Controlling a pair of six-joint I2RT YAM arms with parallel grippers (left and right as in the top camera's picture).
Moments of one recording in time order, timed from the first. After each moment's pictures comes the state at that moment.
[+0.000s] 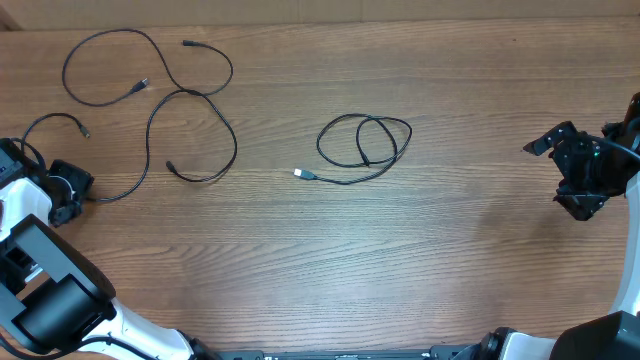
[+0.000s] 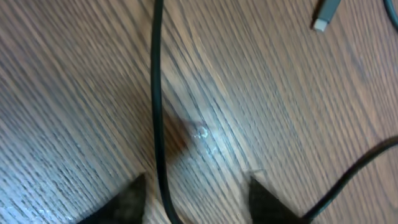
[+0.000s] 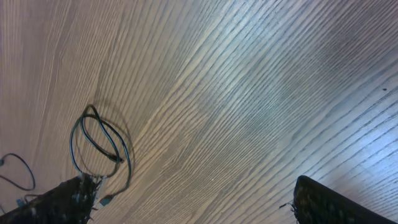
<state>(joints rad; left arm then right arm) 0.73 1.92 1.25 -0.48 0.18 -0.43 -0.42 1.48 1.37 -1.21 -0.30 0.54</state>
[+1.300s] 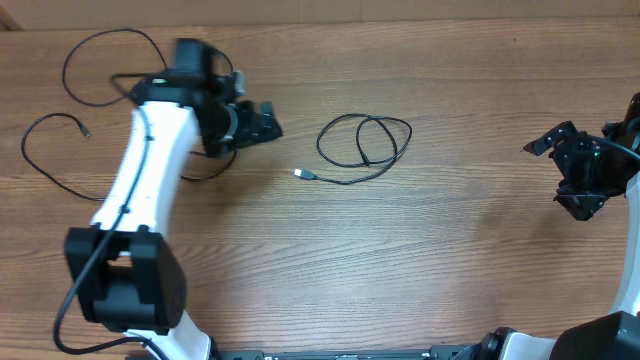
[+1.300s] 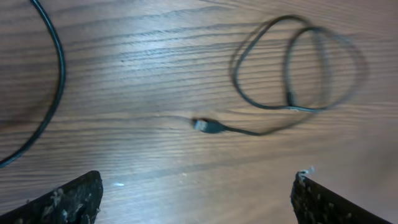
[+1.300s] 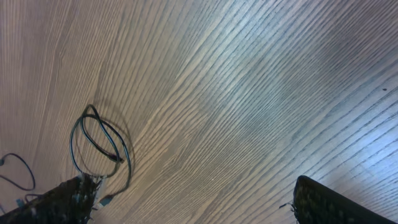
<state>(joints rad) -0.10 1.82 1.58 -1.03 0.34 -0.27 -0.42 1.48 1.37 -1.20 -0.30 0.54</state>
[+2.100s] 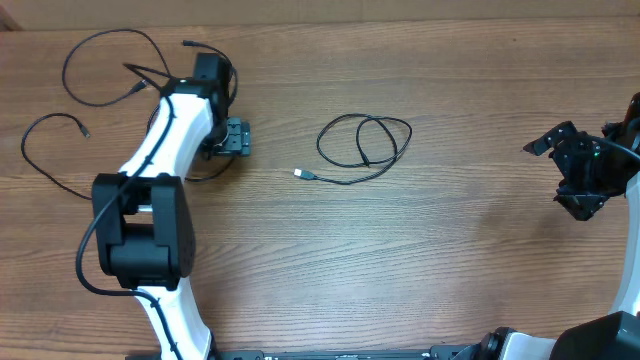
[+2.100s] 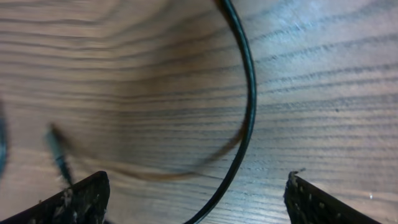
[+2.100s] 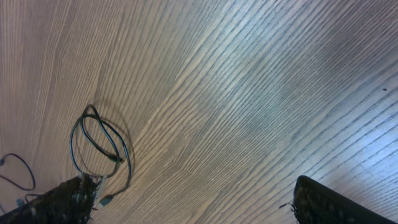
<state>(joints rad) -0.06 2.05 1.57 -0.95 -0.12 -0.11 -0.43 1.48 1.37 -1.21 -0.30 0.54</state>
